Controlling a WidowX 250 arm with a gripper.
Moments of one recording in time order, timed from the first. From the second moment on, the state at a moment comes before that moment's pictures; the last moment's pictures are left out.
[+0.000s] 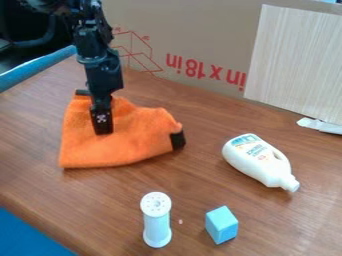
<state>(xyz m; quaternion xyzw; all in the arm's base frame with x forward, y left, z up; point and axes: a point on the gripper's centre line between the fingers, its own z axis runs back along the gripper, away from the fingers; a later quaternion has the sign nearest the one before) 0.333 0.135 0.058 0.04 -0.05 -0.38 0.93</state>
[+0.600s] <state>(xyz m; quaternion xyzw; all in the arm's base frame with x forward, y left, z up) 0.386 0.166 0.064 0.05 -0.07 -0.31 0.95</state>
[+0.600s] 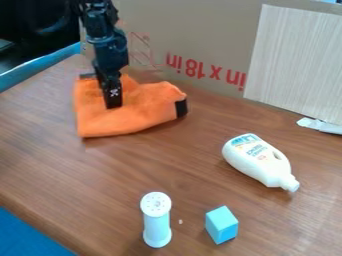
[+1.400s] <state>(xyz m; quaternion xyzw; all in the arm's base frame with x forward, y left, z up) 0.334 0.129 0.057 0.05 -0.06 -0.38 0.92</state>
